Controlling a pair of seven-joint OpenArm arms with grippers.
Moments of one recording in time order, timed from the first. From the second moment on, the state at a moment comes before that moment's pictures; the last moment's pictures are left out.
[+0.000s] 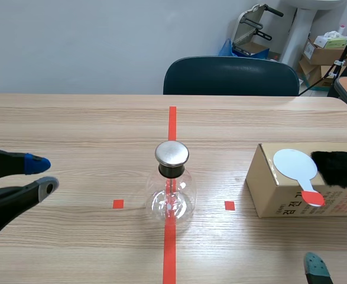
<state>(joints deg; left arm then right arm) -0.4 -73.7 54.6 94.9 -39.7 -14.1 -37.4 -51.5 12.0 10.3 94.1 -59.1 -29.4 31.9</state>
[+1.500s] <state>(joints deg) 14.5 -46.4 5.5 93.6 -19.2 -14.1 -7.6 -47.5 32.7 23.0 113.6 -4.4 45.3 22.7</state>
